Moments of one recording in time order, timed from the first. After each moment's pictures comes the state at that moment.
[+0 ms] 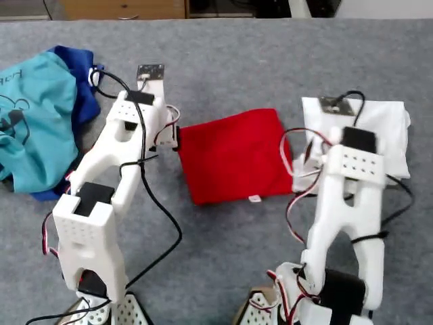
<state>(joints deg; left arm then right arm) 7.8 23.4 -0.4 62.6 4.4 9.5 -18.5 30.5 85.5 -2.2</state>
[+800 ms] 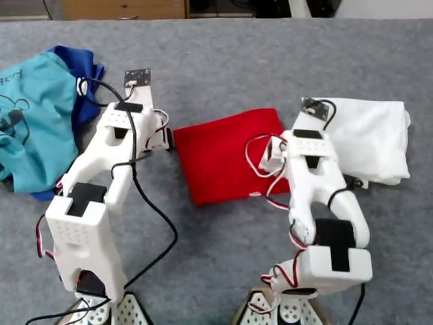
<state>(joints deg) 4.6 22.6 6.4 53.1 4.4 -0.6 3.3 35.4 53.5 -29.8</state>
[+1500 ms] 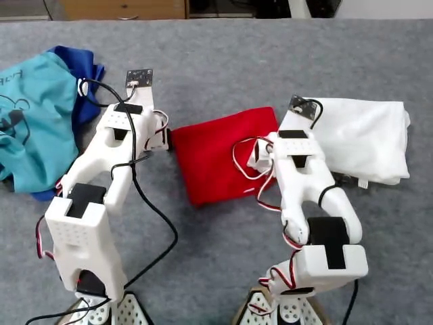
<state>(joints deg) 4.6 22.3 7.0 52.4 1.7 -5.0 3.9 35.4 50.8 -34.2</state>
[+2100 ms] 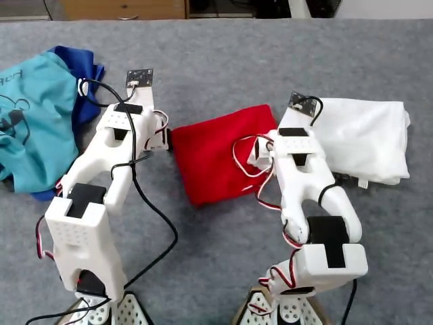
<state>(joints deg) 4.6 21.9 7.0 52.5 1.6 -5.0 4.0 33.9 50.9 -34.0</state>
